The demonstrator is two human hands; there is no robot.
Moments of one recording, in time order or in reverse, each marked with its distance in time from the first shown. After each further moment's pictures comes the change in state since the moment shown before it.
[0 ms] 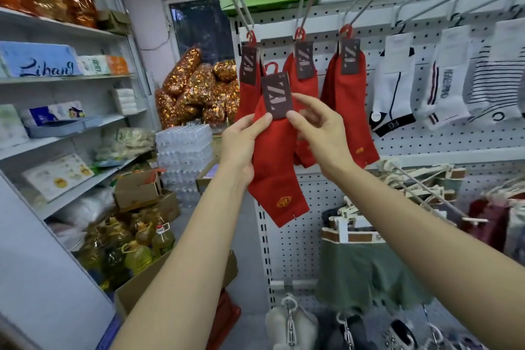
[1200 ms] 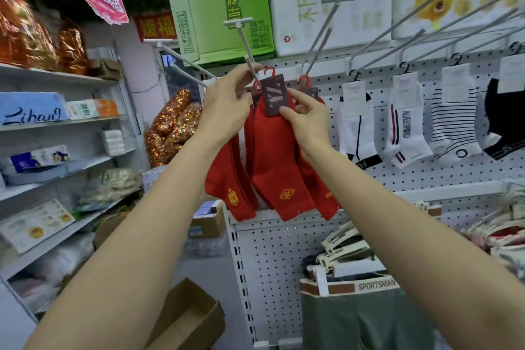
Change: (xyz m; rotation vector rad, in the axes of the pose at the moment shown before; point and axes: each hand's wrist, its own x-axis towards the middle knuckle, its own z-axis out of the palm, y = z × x) left_hand 0.061 0.088 0.098 0.909 -0.174 0.756; right_hand 0.117 -0.004 -0.044 -0.067 0.300 0.007
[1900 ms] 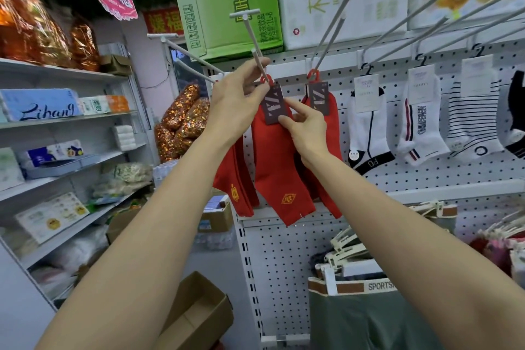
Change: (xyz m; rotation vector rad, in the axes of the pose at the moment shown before) left_hand -0.003 -0.001 0.001 -0.017 0.011 0.025; right_hand -0.001 0.028 0.012 -0.100 -0.055 0.021
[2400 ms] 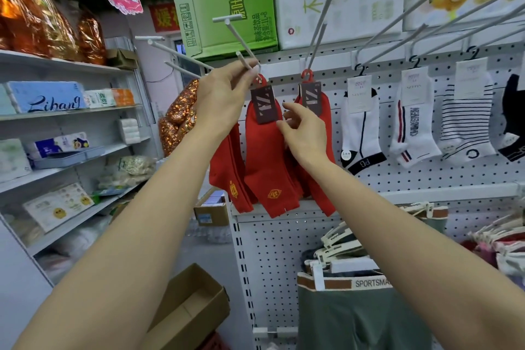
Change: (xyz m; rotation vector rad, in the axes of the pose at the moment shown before) left_hand 0.001 0.016 0.003 0.188 0.219 -0.021; right_hand -0.012 -0.006 -0.027 -0.308 -0.058 -0.165
